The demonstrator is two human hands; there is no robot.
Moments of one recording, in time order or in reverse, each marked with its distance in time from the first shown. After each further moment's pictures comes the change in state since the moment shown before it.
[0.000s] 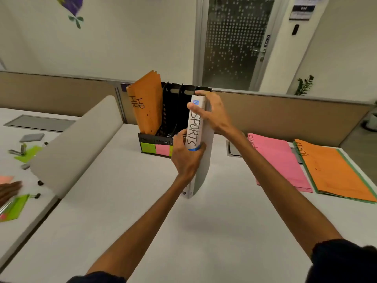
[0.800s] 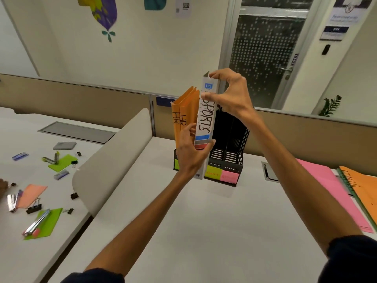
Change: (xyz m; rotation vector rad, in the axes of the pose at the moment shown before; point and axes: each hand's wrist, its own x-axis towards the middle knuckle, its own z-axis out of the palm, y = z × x) left_hand 0.140 -0.067 -0.092 -0.047 -0.030 0.228; right_hand 0.108 -0.106 0.083 -0.113 0.134 -0.296
